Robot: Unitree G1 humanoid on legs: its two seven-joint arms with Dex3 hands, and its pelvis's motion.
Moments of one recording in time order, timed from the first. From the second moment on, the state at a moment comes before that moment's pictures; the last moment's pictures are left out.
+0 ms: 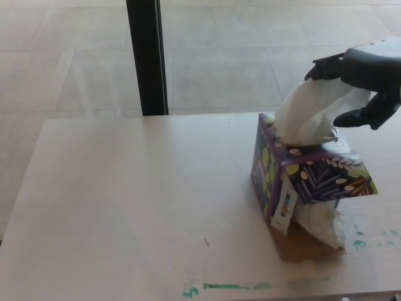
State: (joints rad) left_arm 0.11 0.55 0.39 1.15 -0.21 0.09 -0.50; right_arm -1.07 -0.77 0.59 0.52 -0.58 -0.13 0.39
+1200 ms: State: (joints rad) left_arm 0.11 0.55 0.35 1.15 -0.21 0.09 -0.50; right_arm -0.94 -0.74 0.58 0.54 -0.74 -0.34 -0.09
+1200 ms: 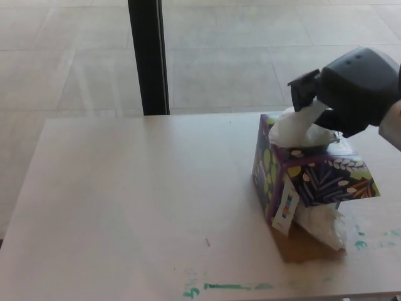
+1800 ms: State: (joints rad) left_arm 0.14 0.57 0.35 1.15 -0.21 0.10 -0.52; right_arm -1.10 -0.86 0.31 0.69 -0.74 -0.45 -0.17
